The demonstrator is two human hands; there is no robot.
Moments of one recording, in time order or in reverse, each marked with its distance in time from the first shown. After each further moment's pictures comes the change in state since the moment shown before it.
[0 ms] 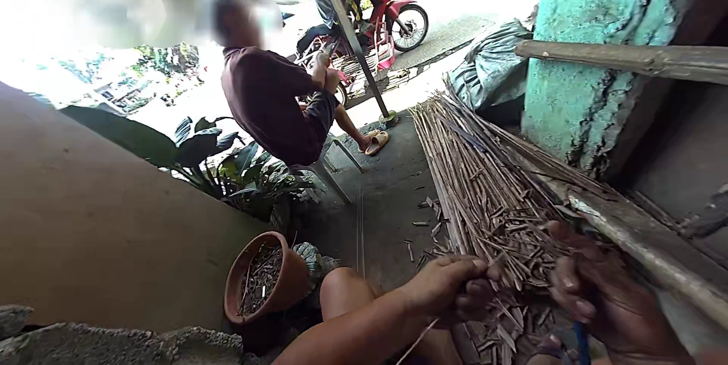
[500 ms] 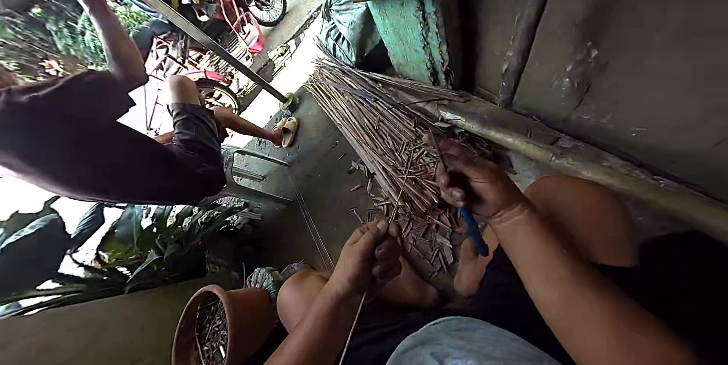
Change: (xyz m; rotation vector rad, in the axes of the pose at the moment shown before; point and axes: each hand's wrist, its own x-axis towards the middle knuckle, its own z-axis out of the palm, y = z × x) left_hand -0.001 -0.005 0.004 -0.044 0.005 -0.117; right_hand -0.002 -0.019 -0.003 0.061 0.207 0.057
